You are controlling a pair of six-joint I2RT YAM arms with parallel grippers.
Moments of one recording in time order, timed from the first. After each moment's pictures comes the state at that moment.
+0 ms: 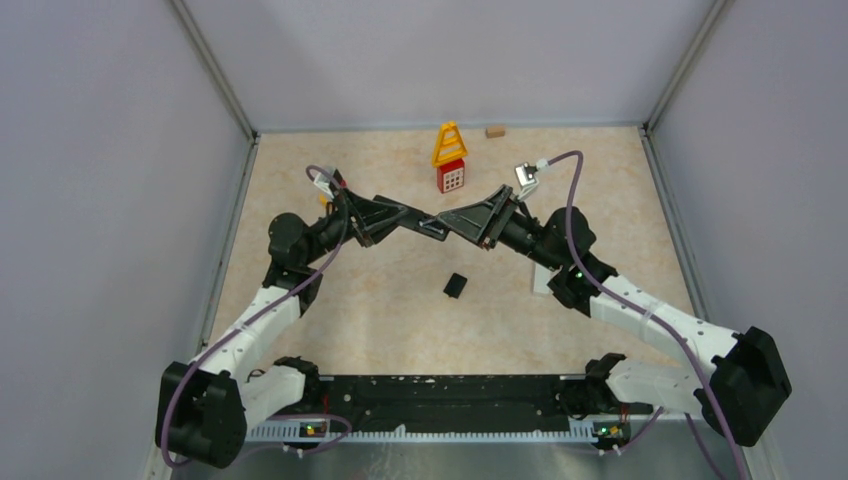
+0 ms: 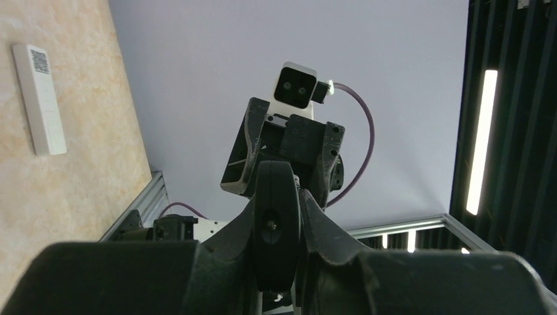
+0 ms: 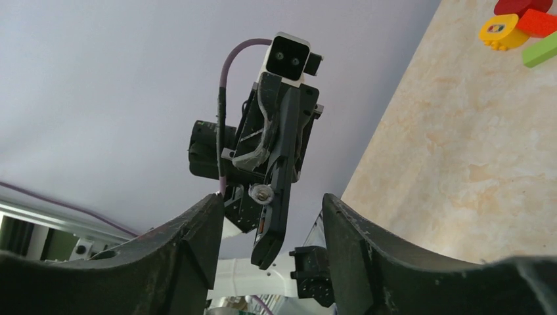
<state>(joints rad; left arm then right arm) -0.26 1.05 0.58 0.73 0.76 -1.72 0.73 1.09 0.73 0.51 -0.29 1.18</state>
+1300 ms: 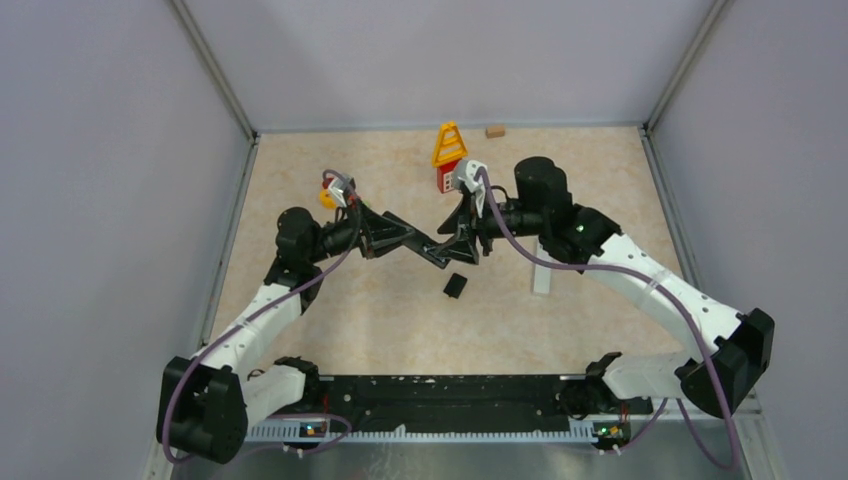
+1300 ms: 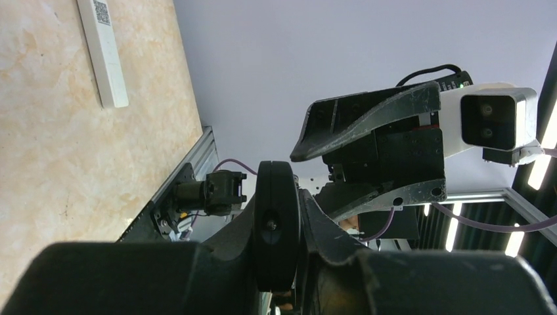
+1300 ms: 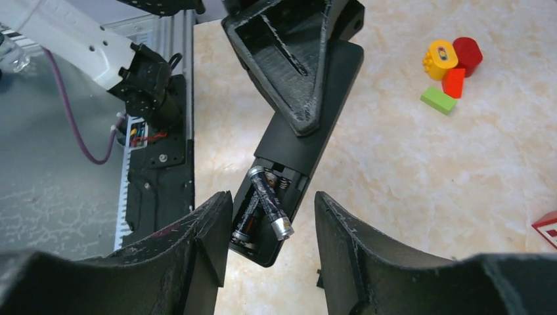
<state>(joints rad) -0.26 1.06 0.59 0.53 0.90 -1.49 0.73 1.25 1.20 -0.30 -0.69 -0.12</state>
